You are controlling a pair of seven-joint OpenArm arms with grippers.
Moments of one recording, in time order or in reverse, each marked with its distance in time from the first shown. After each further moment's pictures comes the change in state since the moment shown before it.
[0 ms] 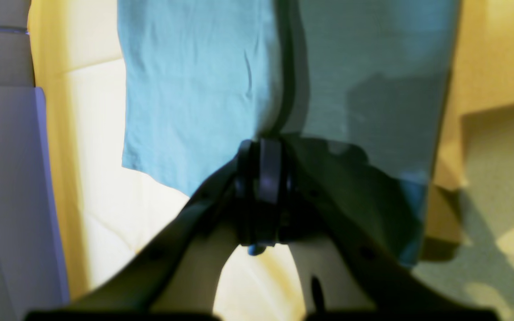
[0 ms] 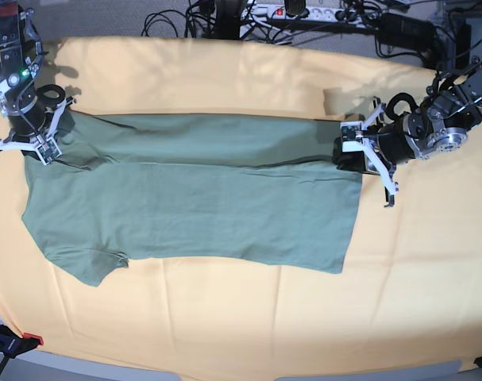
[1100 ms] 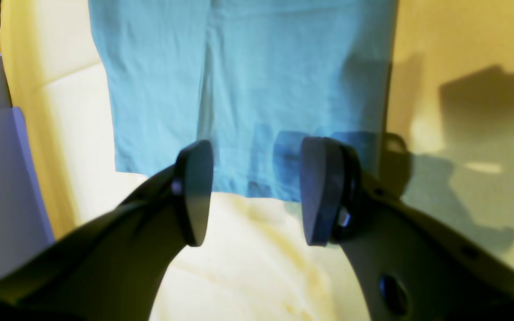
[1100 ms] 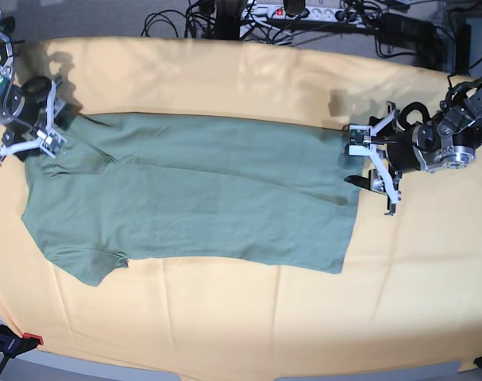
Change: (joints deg) left arm -5.3 -1.3 0.0 0.0 -0.6 -11.4 0.0; right arm -1.6 10.2 -0.1 7.3 14.3 19.0 -15.8
